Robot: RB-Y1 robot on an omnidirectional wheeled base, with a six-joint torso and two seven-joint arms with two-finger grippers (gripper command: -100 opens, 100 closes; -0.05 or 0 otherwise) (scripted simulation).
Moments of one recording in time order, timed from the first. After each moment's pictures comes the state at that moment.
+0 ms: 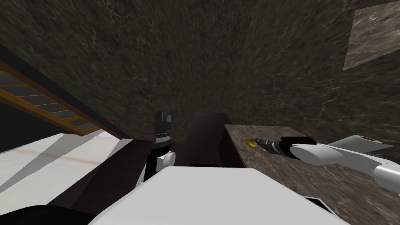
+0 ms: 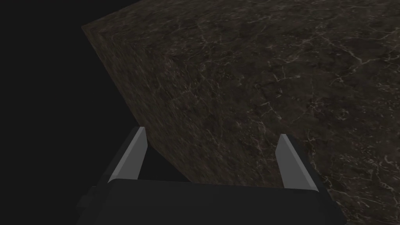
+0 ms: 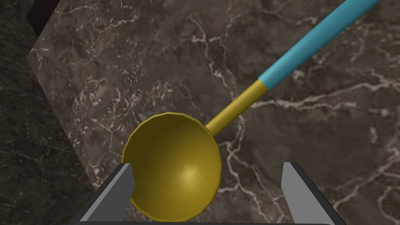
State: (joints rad) left arm 0.48 0.00 -0.06 -2.35 0.06 -0.46 -0.16; right arm 0.53 -1.52 0.09 -1.76 -1.33 0.46 -2.52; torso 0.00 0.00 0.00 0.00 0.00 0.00
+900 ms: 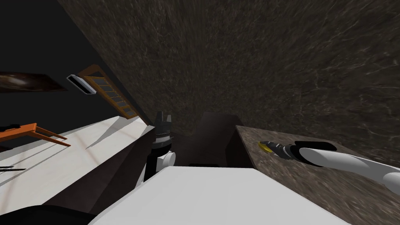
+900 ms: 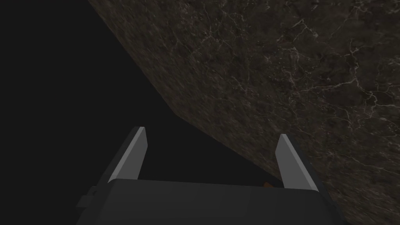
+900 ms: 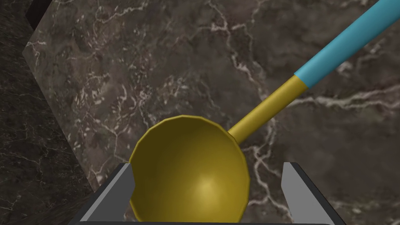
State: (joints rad) left arm 0.48 0.00 -0.06 -2.35 0.06 -0.46 -0.16; right arm 0.47 -1.47 0.16 -1.51 -1.49 0.43 -2.42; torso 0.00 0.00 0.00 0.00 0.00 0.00
